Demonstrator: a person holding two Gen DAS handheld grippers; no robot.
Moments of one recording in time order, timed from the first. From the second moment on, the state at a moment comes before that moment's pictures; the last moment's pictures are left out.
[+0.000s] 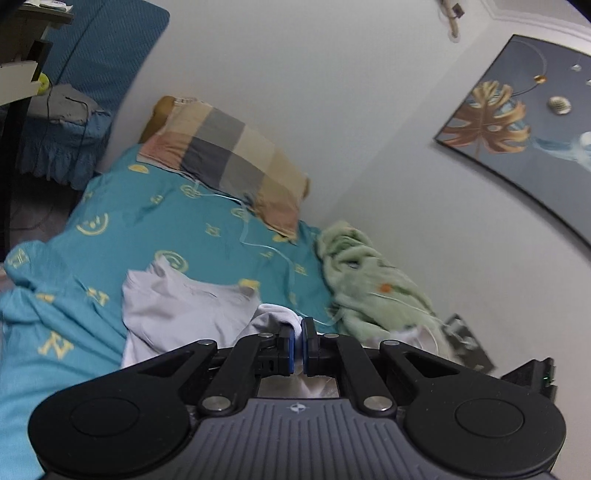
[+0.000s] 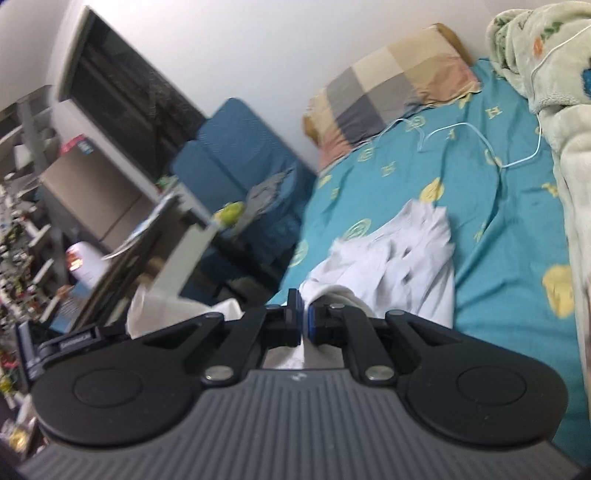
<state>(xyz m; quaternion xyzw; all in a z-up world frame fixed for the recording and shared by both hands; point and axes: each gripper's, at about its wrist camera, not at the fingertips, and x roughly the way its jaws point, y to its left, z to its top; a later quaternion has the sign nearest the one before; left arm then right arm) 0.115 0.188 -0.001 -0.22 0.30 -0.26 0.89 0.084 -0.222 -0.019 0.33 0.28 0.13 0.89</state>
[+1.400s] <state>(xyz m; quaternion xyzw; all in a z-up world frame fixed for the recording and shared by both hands) 0.130 0.160 -0.130 -0.11 0.40 -0.21 0.88 0.116 -0.237 -0.128 0.29 0.35 0.04 0.89</state>
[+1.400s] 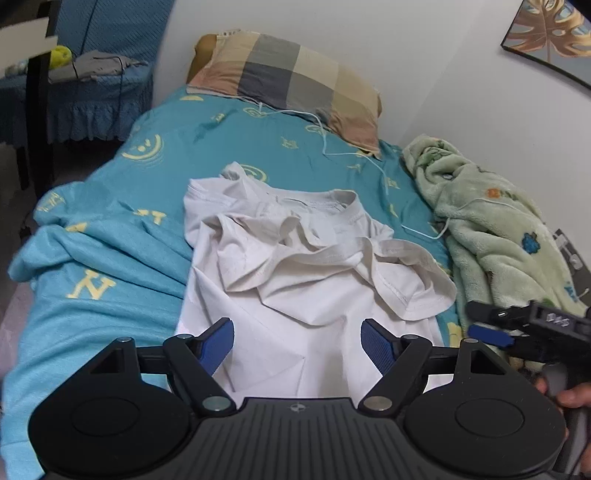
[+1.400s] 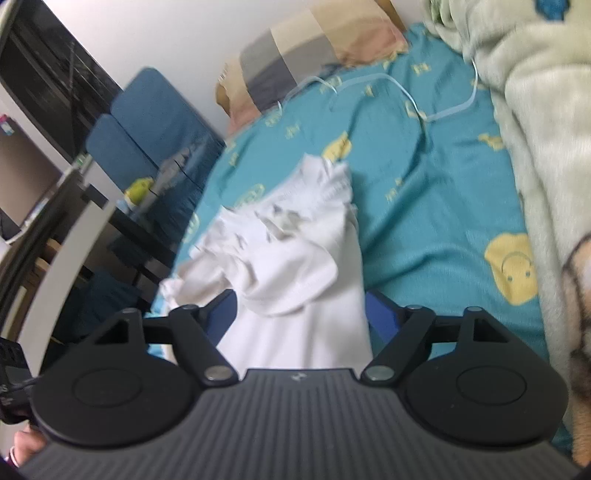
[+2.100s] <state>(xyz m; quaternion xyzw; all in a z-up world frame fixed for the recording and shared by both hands) 0.137 0.191 -0.150 -0.18 0.44 -0.16 0.87 0.131 -0.225 -0.156 0.26 0.38 0.03 0.89</state>
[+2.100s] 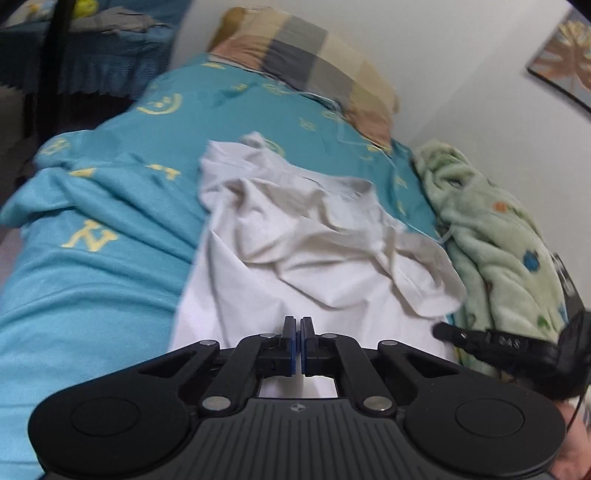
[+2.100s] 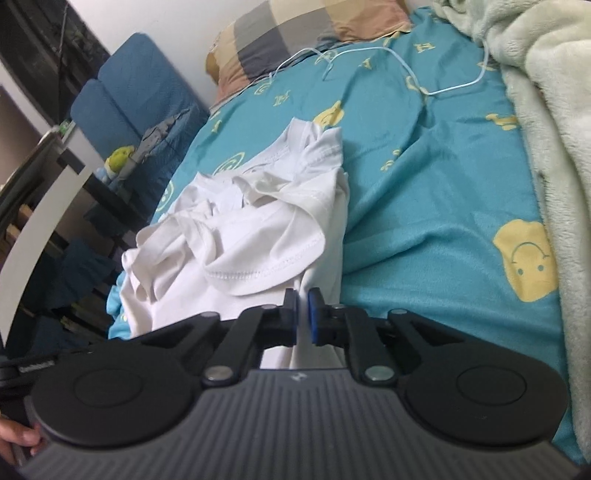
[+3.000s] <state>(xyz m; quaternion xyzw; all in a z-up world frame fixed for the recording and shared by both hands) 0.080 0.175 -0.170 -0.35 0.50 -0.18 0.77 0.107 -0.245 -0.124 0.34 0.34 0.01 0.88</state>
